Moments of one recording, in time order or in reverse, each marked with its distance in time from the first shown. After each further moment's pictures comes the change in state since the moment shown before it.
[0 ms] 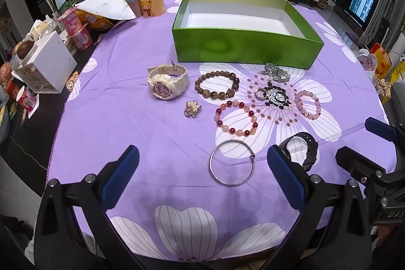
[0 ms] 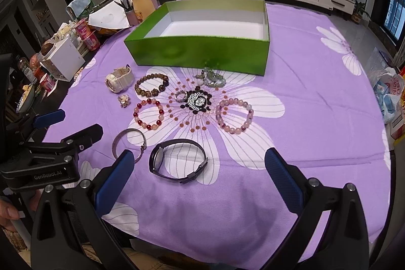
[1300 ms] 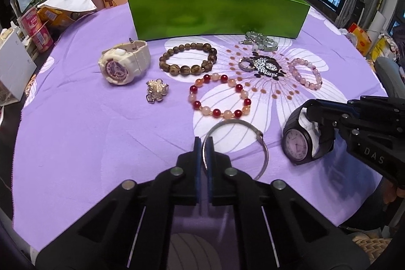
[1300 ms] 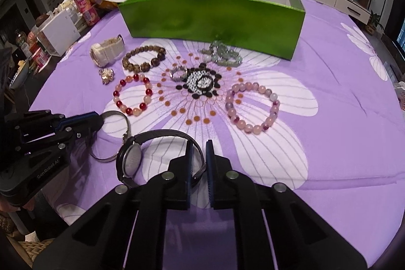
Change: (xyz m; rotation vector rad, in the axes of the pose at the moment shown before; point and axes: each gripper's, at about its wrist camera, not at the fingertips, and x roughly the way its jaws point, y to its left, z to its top) left arm 0.063 -0.009 -0.026 0.122 -0.011 -0.145; right arm 0.071 -0.001 -0.012 -0.105 0.019 0.016
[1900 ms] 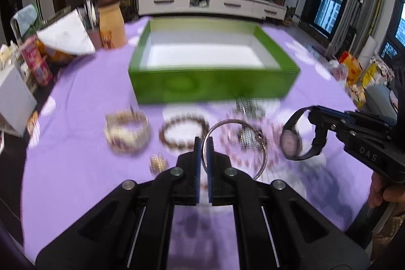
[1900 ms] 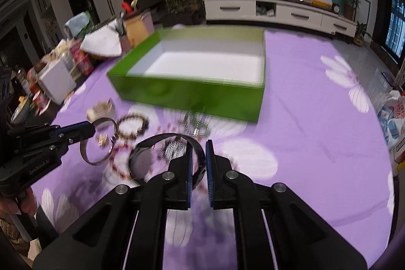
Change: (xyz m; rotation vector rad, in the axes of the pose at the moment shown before) left arm -0.035 0.002 0.074 -0.026 -0.177 -0.039; right arm -0.045 -0.034 0.055 0.053 -0.207 -0.030
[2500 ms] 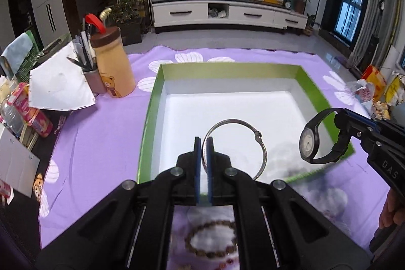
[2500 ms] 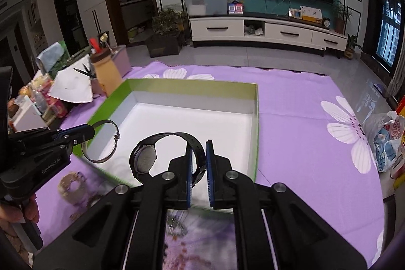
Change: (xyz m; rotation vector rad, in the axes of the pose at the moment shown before) left arm 0.084 0.024 0.108 -0.005 -0.012 0.115; right arm 0.065 -0.023 0.099 0.023 -0.075 -0.068
